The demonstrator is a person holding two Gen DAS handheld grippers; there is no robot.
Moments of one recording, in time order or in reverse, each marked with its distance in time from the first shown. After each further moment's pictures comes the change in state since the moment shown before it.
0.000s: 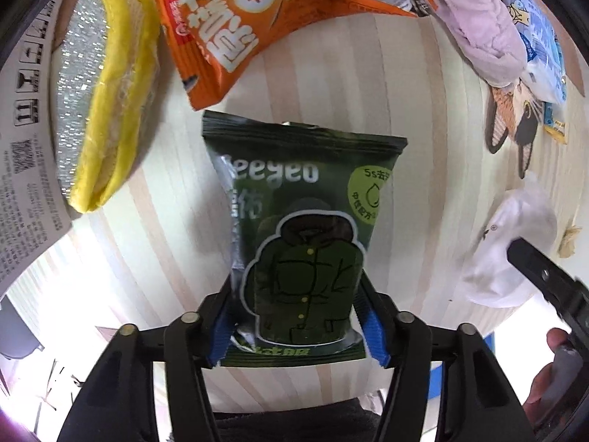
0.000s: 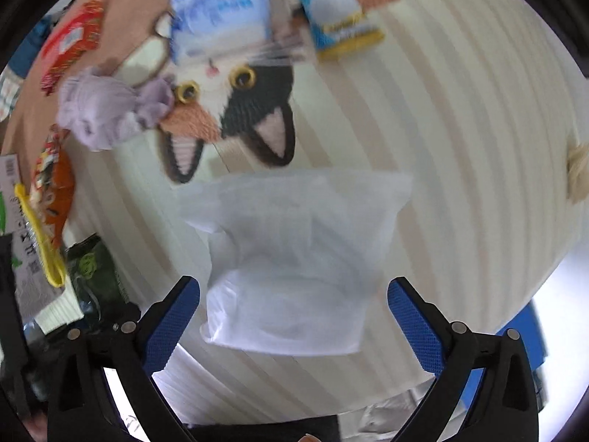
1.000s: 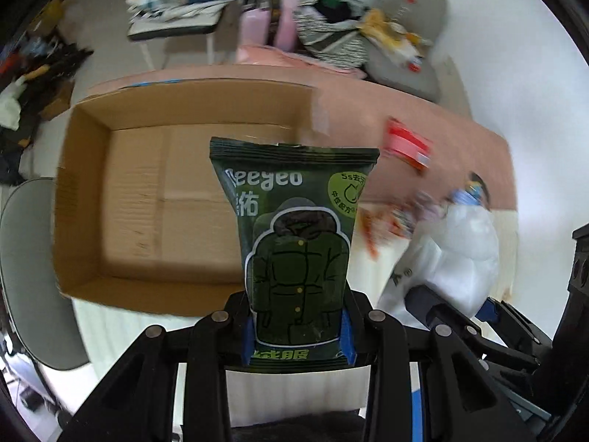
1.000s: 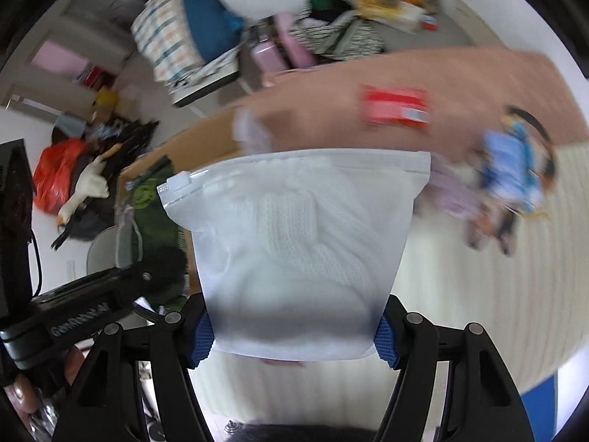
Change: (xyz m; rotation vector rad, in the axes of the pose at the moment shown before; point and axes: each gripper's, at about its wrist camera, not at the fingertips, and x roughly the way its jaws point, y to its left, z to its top) left arm -0.249 0.221 -0.078 -0.145 -0.446 -0.137; right arm -0.212 0.308 -0.135 -0.436 -0.286 0.296
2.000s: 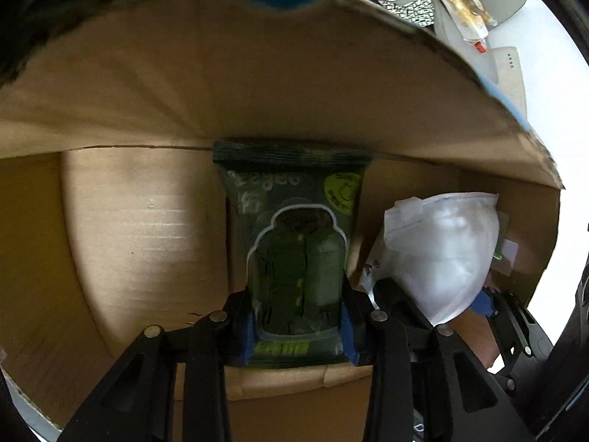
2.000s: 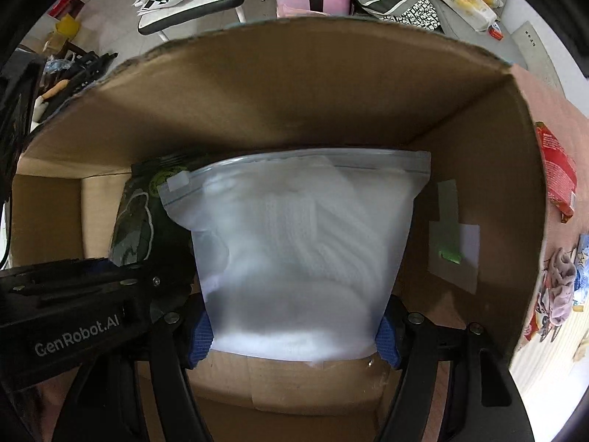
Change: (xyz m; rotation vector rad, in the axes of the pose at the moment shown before) left arm 0.149 0.135 0.110 -0.045 0.296 -0.039; right arm 0.259 0.099 0.091 -0.100 0.209 -0.266
